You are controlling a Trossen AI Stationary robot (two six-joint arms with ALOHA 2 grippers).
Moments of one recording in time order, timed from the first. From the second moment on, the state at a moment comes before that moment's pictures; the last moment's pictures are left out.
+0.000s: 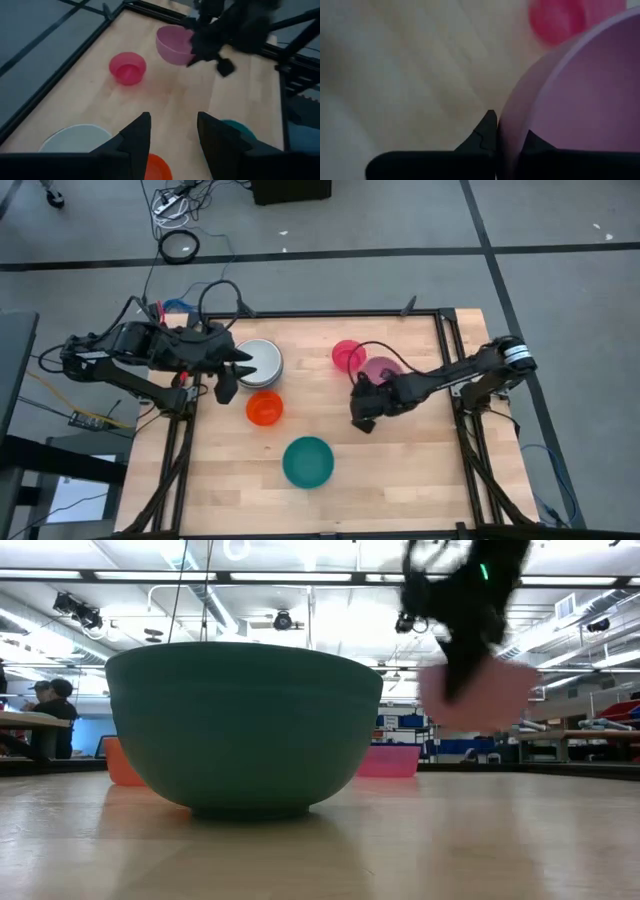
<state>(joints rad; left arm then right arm) -0.15 1.07 1.50 -1.09 -0.33 -0.44 0.22 1.62 1.19 -0.91 0.44 0.71</state>
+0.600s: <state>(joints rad) -0.27 1.06 1.50 -1.04 -0.23 -0.55 -0.04 1.94 1.66 -0.10 0.11 0.07</state>
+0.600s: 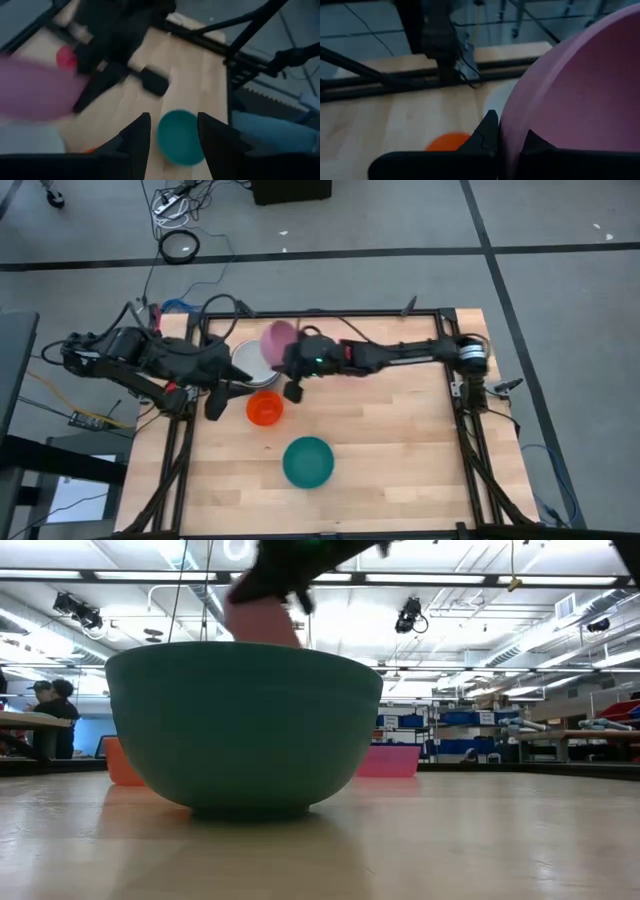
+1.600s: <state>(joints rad) -0.40 1.06 1.50 -1.04 -0.40 -0.61 -0.04 2.22 2.11 -0.54 0.13 -0.04</state>
